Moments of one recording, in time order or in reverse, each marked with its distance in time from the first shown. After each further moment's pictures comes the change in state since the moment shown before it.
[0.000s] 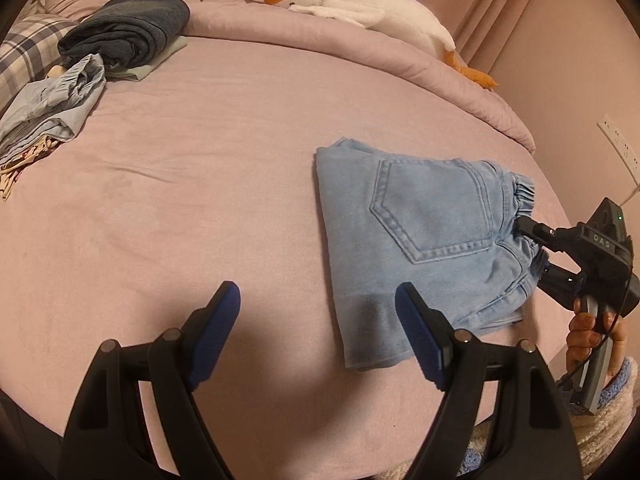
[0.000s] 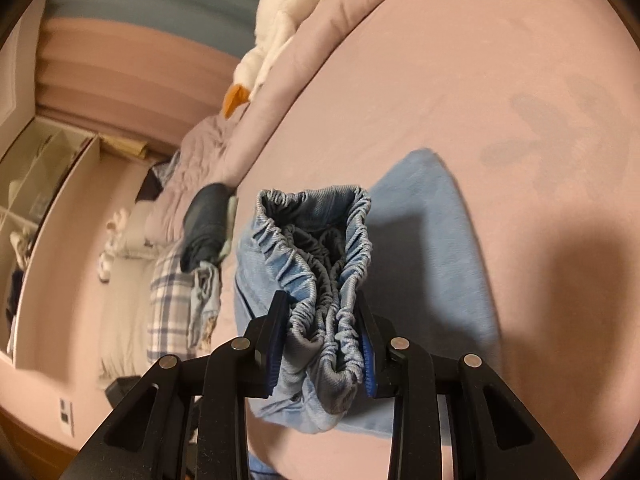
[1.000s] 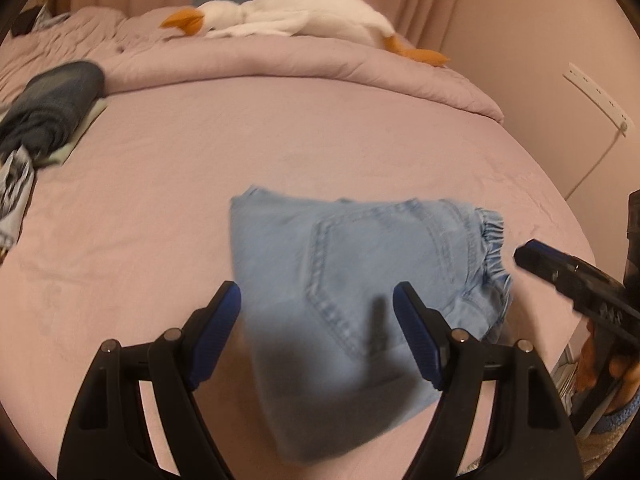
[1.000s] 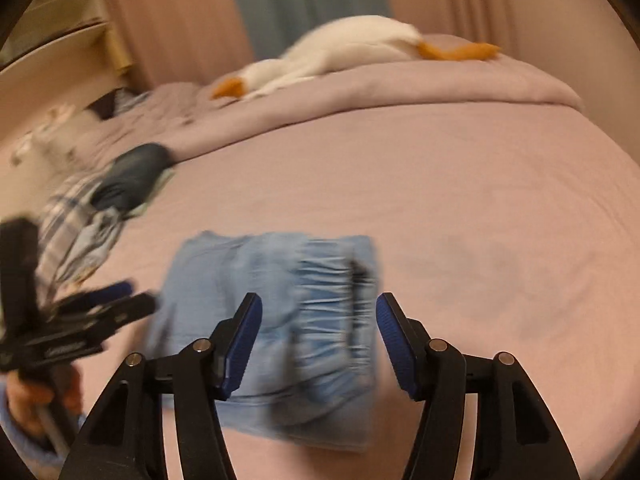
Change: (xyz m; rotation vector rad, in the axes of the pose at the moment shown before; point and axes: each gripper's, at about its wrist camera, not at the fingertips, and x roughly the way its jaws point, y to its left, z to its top) left arm 0.042 -0.067 0.045 0.233 -0.044 -0.056; right arm -0.021 0.070 -0.025 -0.560 -0.145 -0.437
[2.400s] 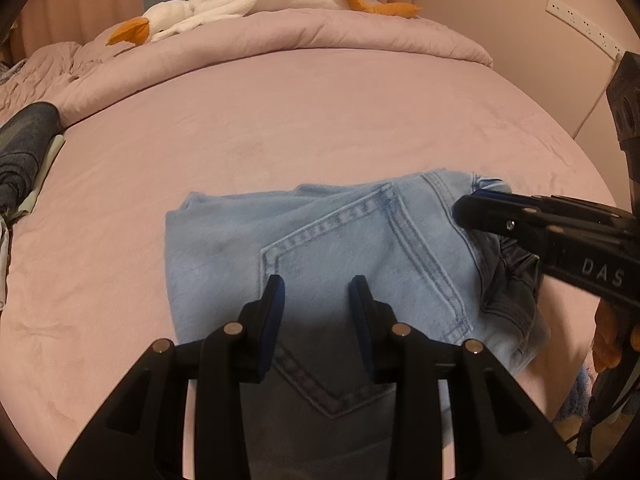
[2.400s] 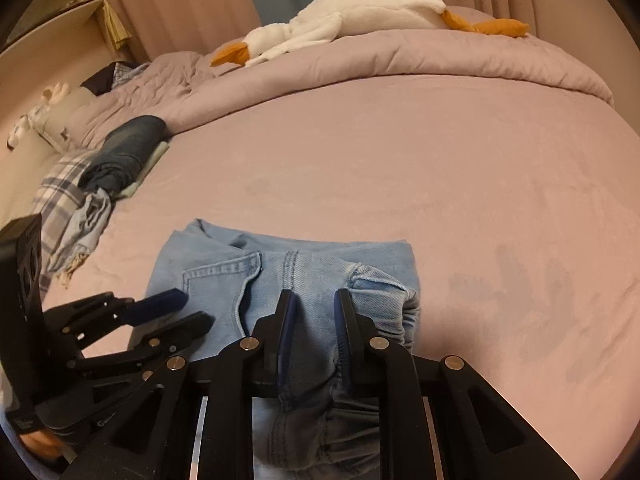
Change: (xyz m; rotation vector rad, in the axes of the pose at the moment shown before) left arm 0.057 -0.029 0.006 0.166 0.098 0.040; right arm 0.062 0.003 0.027 0.003 0.116 0.011
